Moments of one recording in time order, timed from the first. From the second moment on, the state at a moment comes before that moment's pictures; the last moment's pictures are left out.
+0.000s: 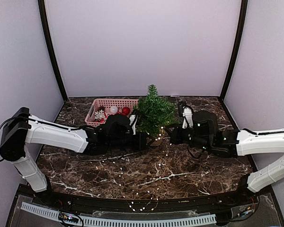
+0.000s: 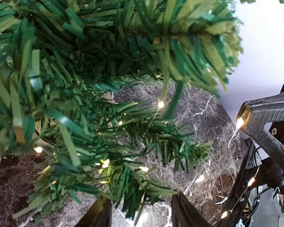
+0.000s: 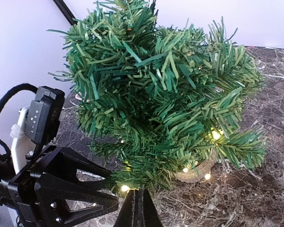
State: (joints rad) left arm -1.03 1.66 0.96 0.22 -0.04 -0.63; right arm 1.00 1.24 0.72 0.15 0.26 0.56
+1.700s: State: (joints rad) left arm -0.99 1.63 0.93 0.16 -0.02 -0.63; right arm 1.14 1.26 0.80 0.00 0.06 0.48
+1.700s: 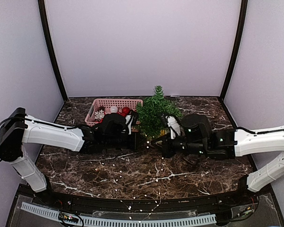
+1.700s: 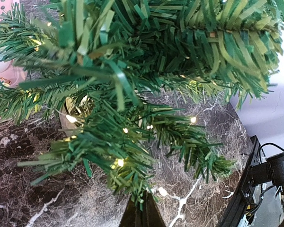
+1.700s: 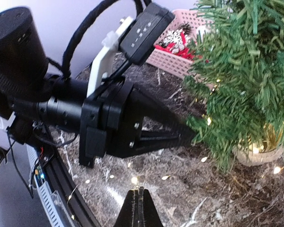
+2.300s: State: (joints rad) left arm -0.98 1.63 0.93 0.18 -0.02 -0.63; right arm 1.03 1.37 0.88 0.00 0.36 0.62
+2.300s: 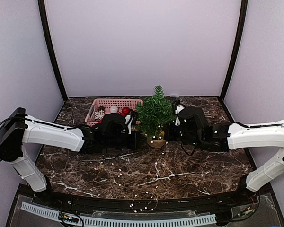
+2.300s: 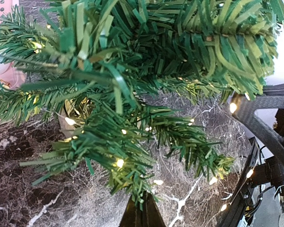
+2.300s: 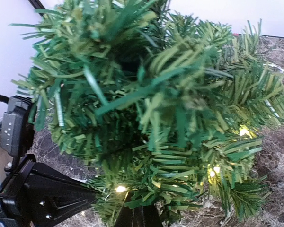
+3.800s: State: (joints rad) left arm -0.97 1.53 0.79 0.27 -0.04 -0.53; right arm 1.01 1.41 0.77 0.05 0.32 0.71
